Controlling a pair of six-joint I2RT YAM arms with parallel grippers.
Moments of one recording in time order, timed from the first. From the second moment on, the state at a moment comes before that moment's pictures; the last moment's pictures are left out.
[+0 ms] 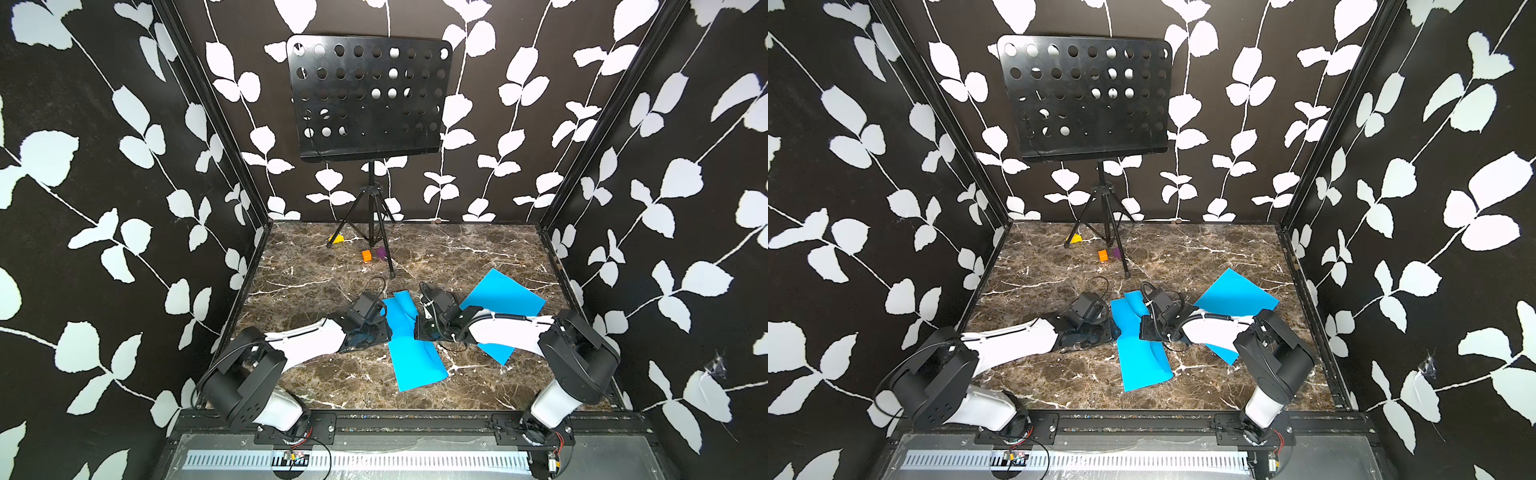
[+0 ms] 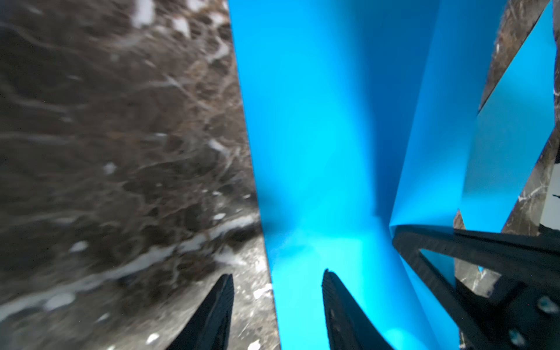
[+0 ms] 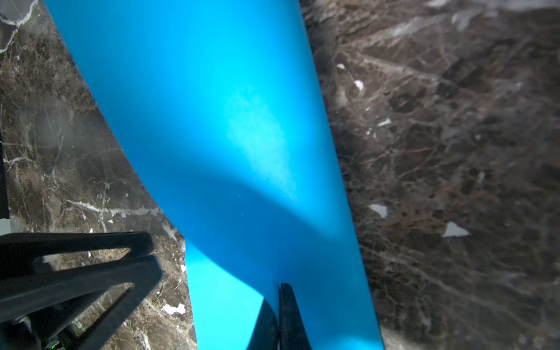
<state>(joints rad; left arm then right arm) -0.73 1.43 0.66 -0.25 0.11 -0.87 0.81 1.66 0.86 -0.18 -0.14 0.77</state>
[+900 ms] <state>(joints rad) -0.73 1.59 0.64 0.00 0.26 -1.00 0.81 1.71 0.91 -0.15 -0.22 0.75</state>
